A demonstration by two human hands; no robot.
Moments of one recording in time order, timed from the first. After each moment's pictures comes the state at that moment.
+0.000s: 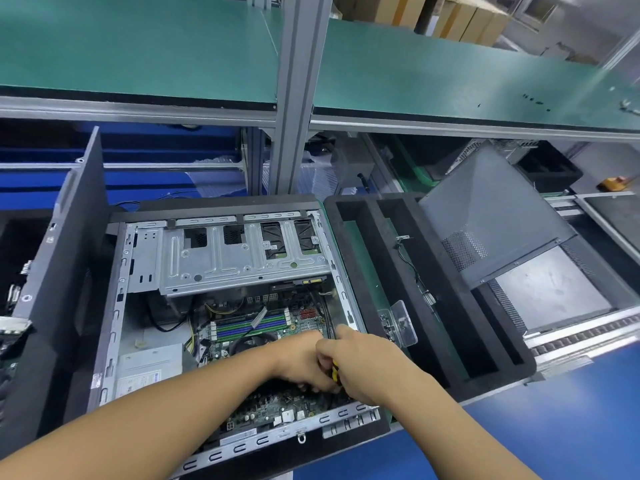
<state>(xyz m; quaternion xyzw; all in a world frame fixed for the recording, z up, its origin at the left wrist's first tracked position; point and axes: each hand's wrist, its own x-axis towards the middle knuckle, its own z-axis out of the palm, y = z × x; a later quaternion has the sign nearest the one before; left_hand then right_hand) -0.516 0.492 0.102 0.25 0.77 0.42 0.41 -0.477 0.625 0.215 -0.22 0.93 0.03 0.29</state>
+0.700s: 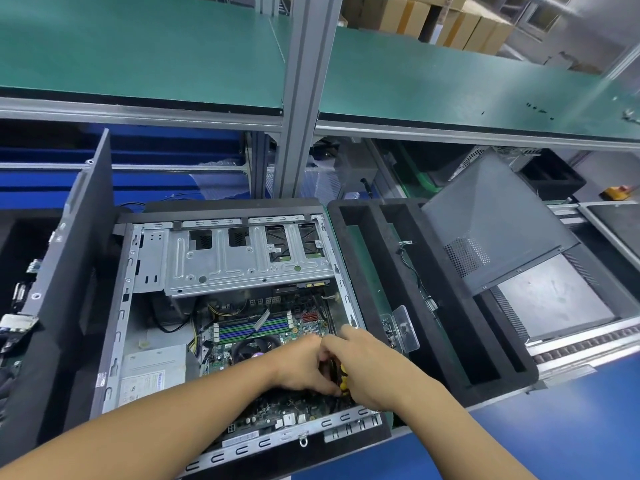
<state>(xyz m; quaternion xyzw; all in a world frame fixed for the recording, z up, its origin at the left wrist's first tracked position) -0.509 0.488 0.089 0.25 0.80 0.44 0.32 -0.478 0.631 0.214 -0.20 0.93 -0.05 0.30</state>
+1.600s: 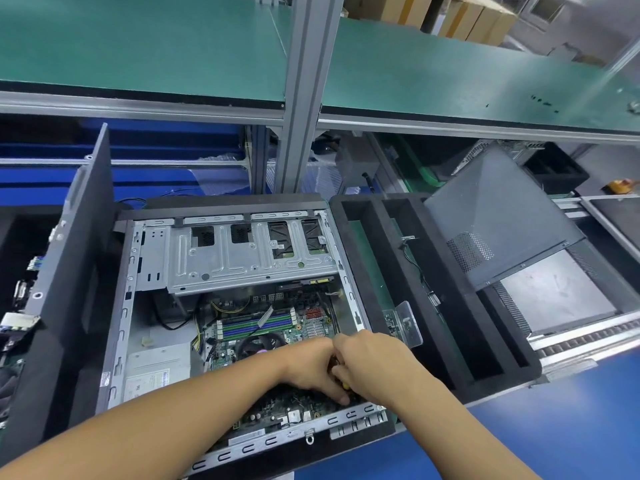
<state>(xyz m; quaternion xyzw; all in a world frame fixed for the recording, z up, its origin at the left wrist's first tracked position) -0.512 0.495 0.098 0.29 0.79 0.40 0.35 -0.478 0.620 0.212 -0.19 0.95 0.07 0.25</state>
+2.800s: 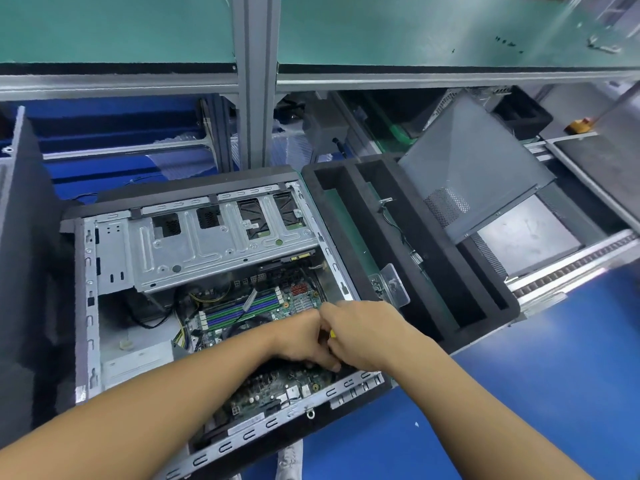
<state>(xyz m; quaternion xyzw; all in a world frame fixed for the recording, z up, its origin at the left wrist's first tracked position) -0.521 0.495 0.087 0.27 0.76 0.43 0.41 -0.481 0.619 0.208 -0.17 0.94 0.05 0.28</state>
